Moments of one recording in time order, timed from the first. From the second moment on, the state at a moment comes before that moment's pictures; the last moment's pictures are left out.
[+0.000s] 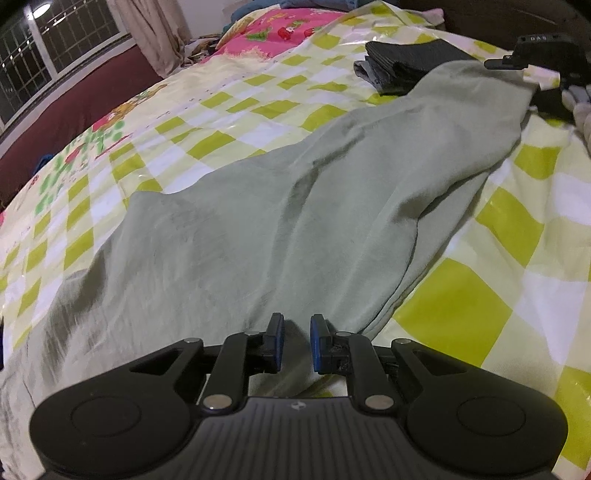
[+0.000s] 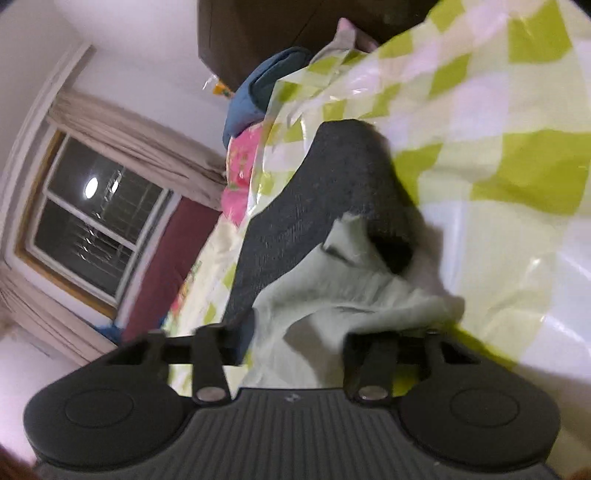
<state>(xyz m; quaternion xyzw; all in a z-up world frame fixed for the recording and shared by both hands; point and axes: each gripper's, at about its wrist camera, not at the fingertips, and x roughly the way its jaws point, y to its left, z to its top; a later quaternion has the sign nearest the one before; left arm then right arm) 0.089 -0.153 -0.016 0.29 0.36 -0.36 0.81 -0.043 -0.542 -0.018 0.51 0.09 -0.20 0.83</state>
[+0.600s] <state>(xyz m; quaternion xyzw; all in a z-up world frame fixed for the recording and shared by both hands) 0.088 -0.153 -0.018 0.29 0.36 -0.36 0.81 -0.017 -0.542 0.045 0.34 0.17 -0.20 0.90</state>
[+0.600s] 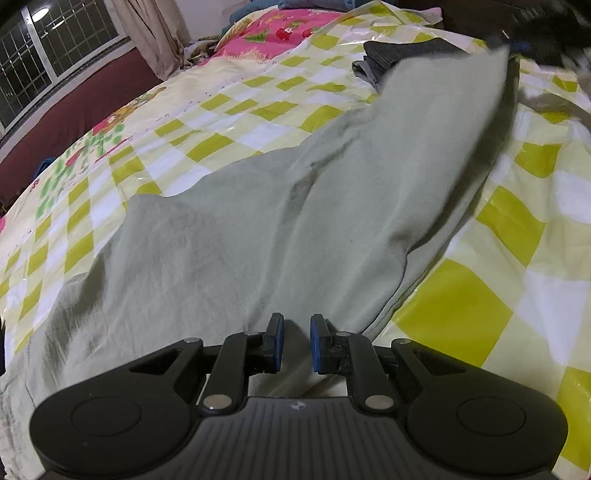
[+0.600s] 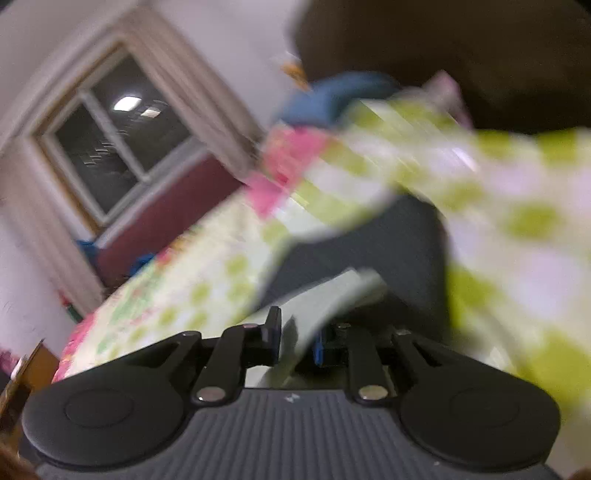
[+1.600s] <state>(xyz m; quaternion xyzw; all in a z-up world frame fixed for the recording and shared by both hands) 0.075 -0.160 -0.017 0.29 0.35 -0.37 0.81 -0.092 -0.553 0.031 0.47 0.12 -0.19 0.85</state>
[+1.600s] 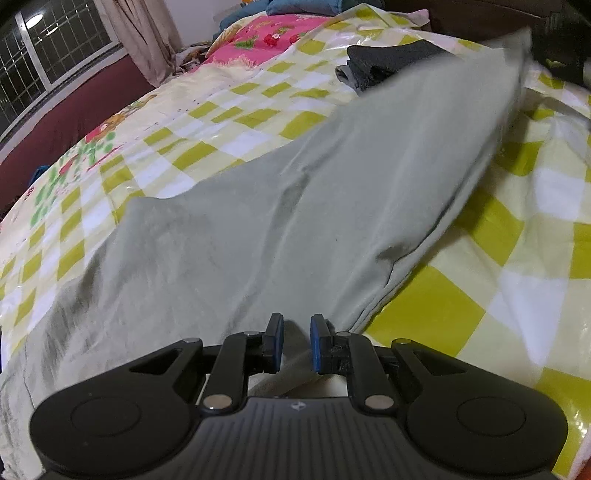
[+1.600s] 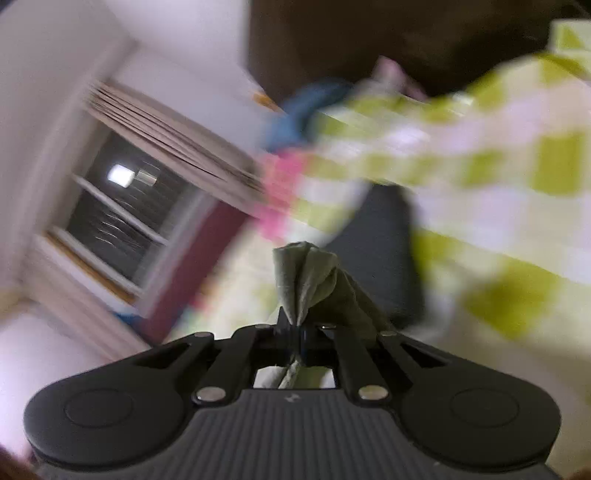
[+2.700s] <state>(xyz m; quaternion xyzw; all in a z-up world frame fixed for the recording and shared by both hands) 0.074 -0.158 -0.014 0.28 0.35 -0.37 0.81 -0.056 -0.581 0.006 0.51 0.19 -0.24 0.81</state>
